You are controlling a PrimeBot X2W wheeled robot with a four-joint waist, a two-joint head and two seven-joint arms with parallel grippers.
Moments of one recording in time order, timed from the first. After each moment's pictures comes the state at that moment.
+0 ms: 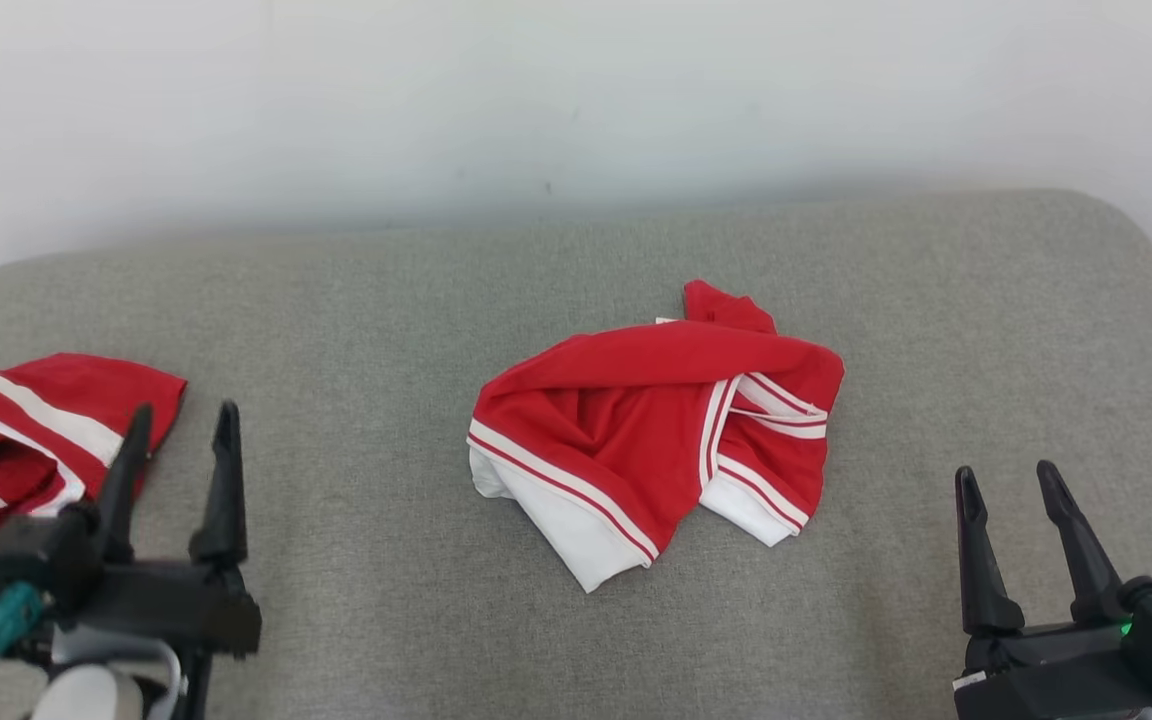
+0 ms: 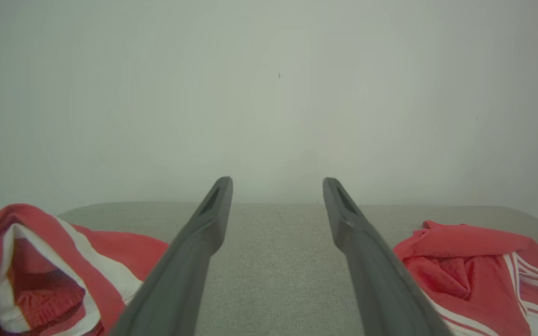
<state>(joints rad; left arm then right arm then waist) -0.30 0.23 -0.04 0.28 -0.35 -0.09 -0.26 -0.03 -0.16 0.00 0.07 0.24 0.13 -0.26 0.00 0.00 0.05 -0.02</state>
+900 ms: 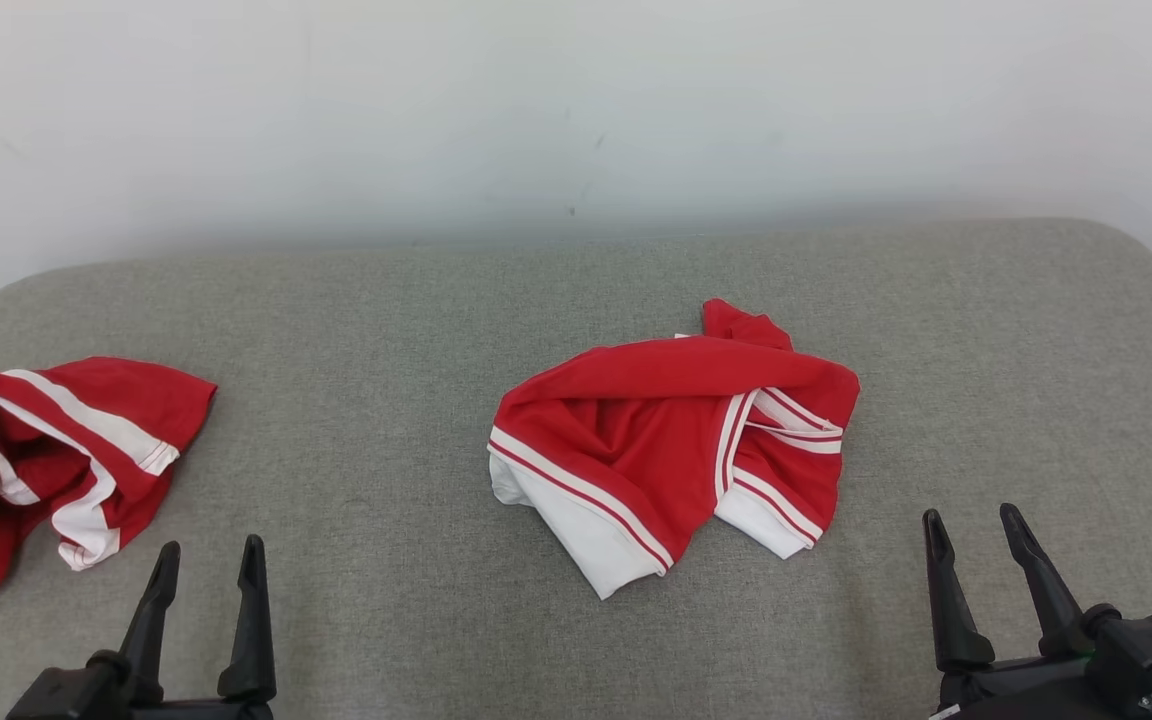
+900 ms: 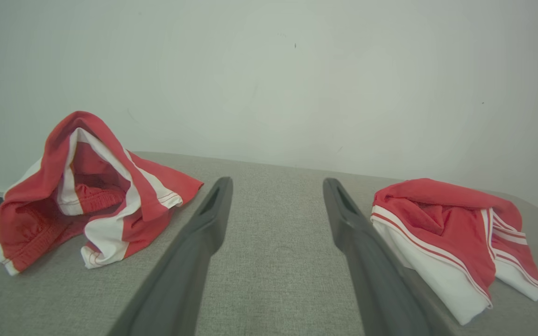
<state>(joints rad) 0.00 0.10 0.05 0.10 -0.25 -0.11 -0.26 0.00 -0.16 0.05 0.14 0.26 0.13 -0.26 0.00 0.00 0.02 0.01</state>
